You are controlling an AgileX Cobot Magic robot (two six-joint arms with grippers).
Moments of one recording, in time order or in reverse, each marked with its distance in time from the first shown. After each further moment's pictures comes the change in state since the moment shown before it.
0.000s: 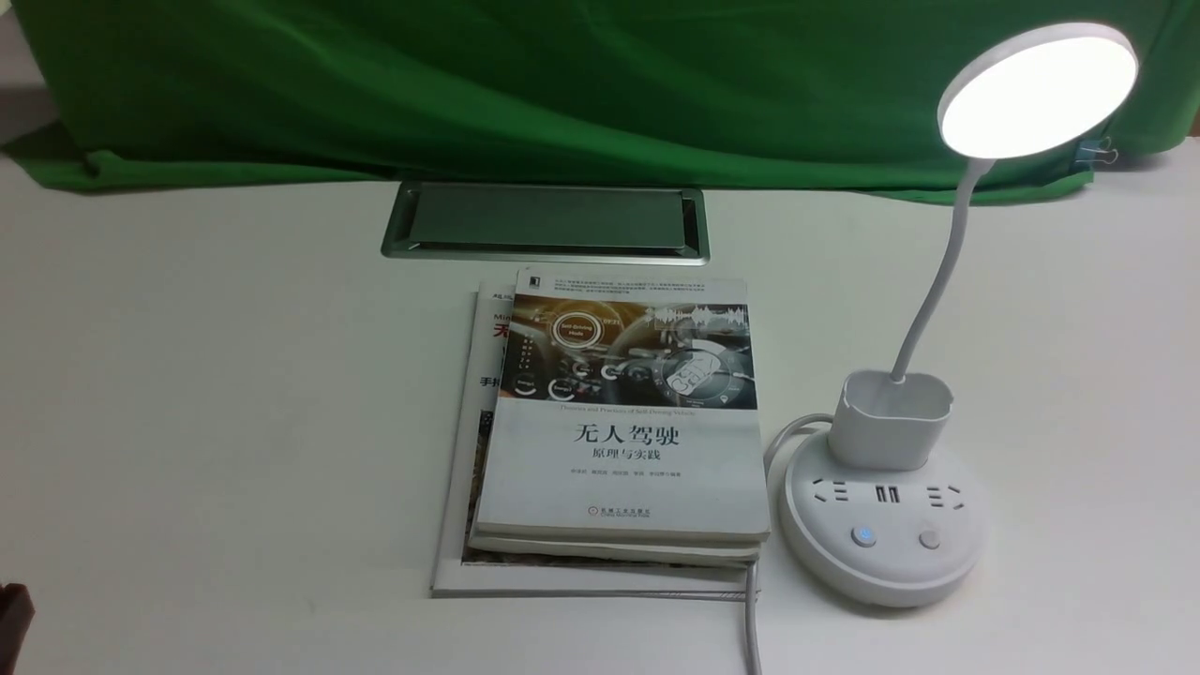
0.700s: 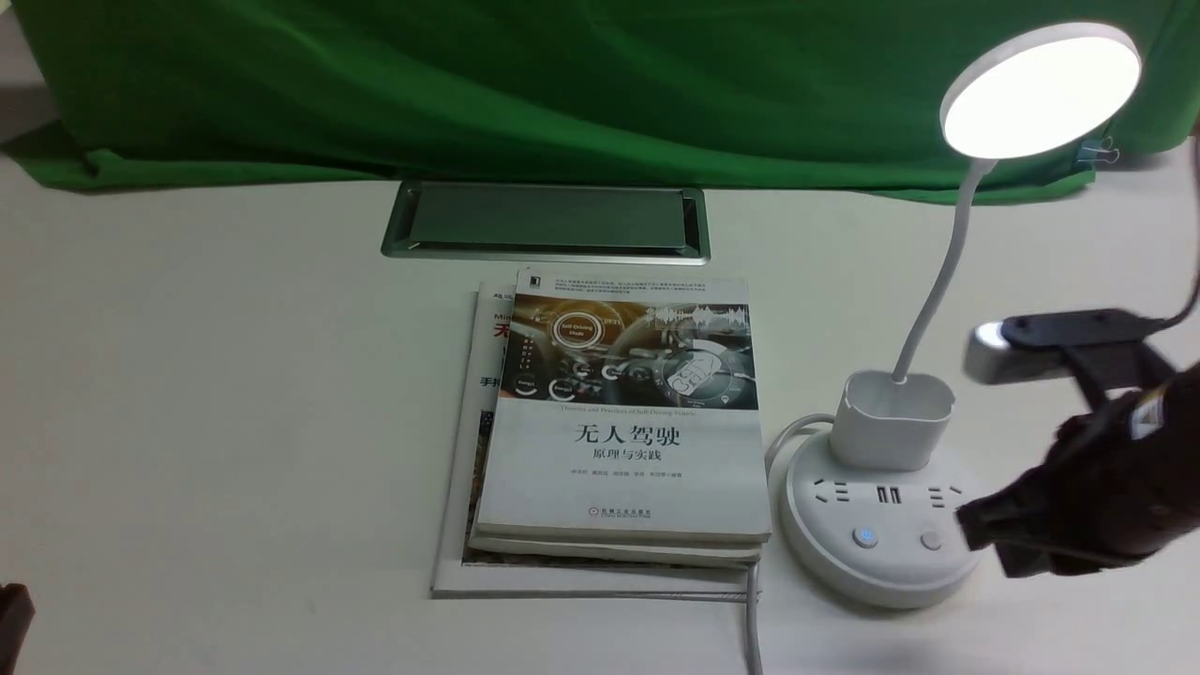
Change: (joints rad) right arm 0.135 1.092 -0.410 -0.023 0.291 -0.157; left arm 0.000 0.000 0.000 0.000 0.000 0.000
